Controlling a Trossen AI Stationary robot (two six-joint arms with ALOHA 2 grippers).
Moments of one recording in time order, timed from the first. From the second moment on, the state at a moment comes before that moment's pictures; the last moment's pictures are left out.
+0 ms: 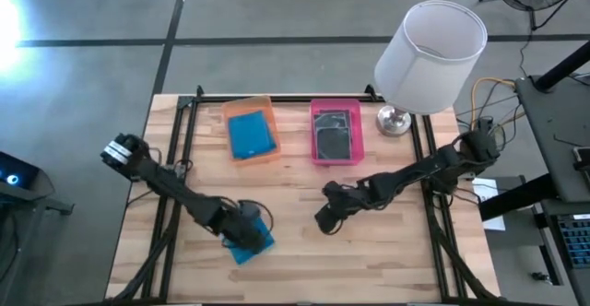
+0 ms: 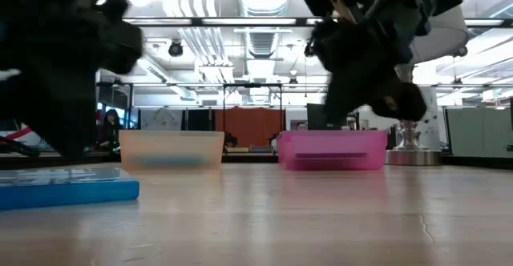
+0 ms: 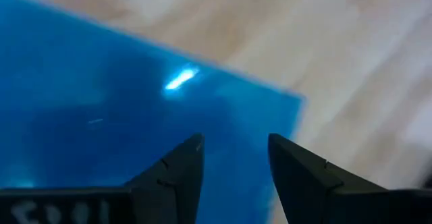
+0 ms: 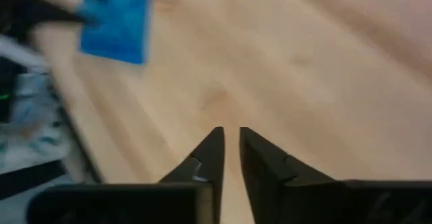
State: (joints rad) left arm -0.55 1.56 0.86 -0.37 -0.18 -1.43; right arm 0.29 1.66 0.92 -0.13 0.00 1.24
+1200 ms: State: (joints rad) left arm -0.98 1.46 0.65 -0.39 -0.35 -2.34; right arm 0.14 2.29 1.58 -0.07 -0.34 1.07
